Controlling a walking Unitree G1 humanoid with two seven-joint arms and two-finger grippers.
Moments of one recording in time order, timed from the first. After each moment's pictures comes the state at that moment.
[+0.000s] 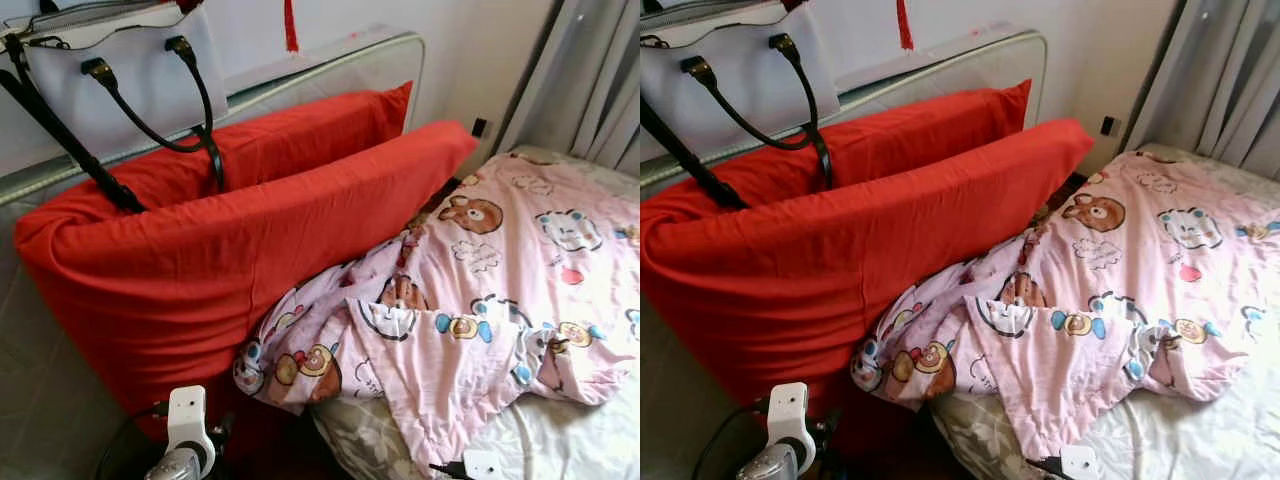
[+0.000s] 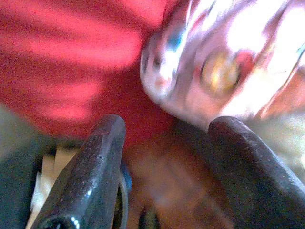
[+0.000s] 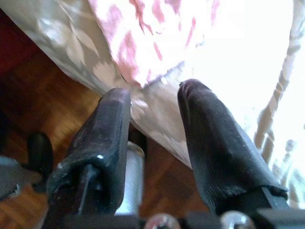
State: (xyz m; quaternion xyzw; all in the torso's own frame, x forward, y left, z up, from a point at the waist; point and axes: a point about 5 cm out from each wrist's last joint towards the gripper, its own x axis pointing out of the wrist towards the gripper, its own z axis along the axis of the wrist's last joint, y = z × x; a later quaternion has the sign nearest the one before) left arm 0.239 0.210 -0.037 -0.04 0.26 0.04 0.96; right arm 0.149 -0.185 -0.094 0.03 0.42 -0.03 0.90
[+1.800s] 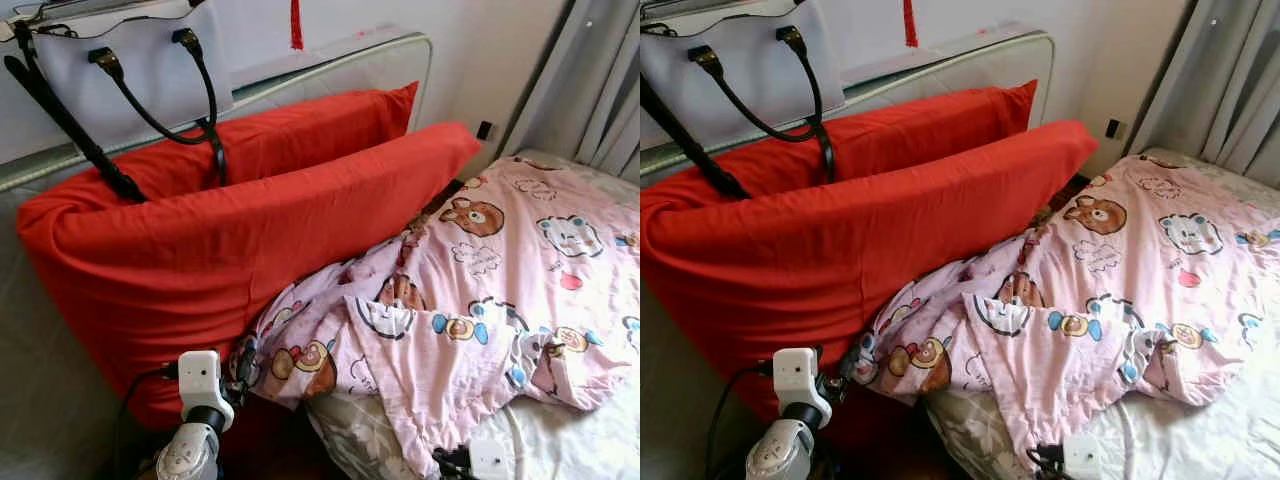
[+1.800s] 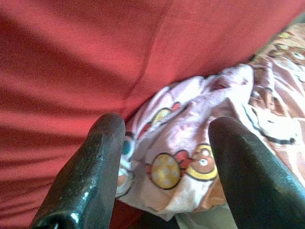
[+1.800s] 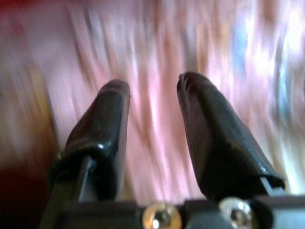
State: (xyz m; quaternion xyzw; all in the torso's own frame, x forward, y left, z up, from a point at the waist) left arm 0.248 0.177 0.020 -0.04 0.07 -0.01 1.00; right arm 0.227 -0.158 -0.024 0.05 0.11 0.00 0.99
